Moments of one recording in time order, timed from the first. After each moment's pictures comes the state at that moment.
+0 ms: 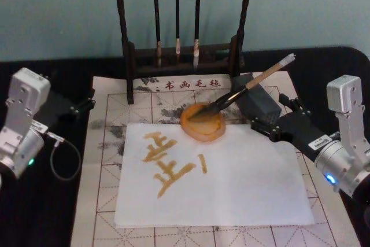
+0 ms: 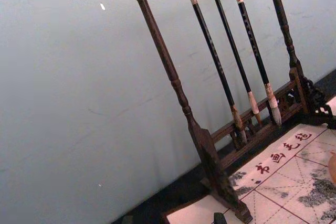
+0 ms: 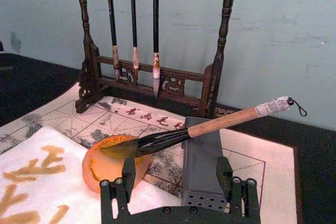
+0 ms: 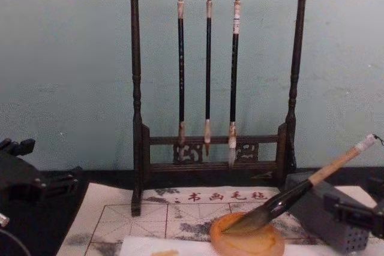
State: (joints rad) left arm -0.20 0.60 0.45 -1.41 -0.25 -0.12 0.03; right arm 0.13 0.62 -0.51 -1.53 0.56 -0.08 0.10
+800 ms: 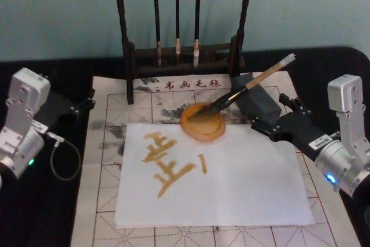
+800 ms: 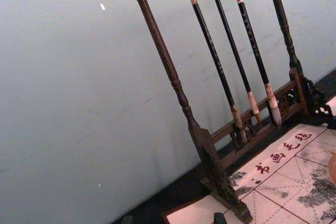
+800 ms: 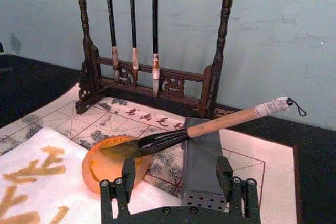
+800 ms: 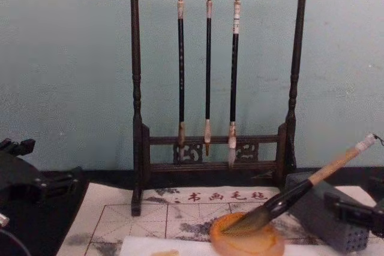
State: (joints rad) left arm -0.20 0.60 0.45 -1.41 -0.25 -0.12 0.03; right arm 0.13 0.62 -0.51 -1.54 0.57 -0.08 0.10
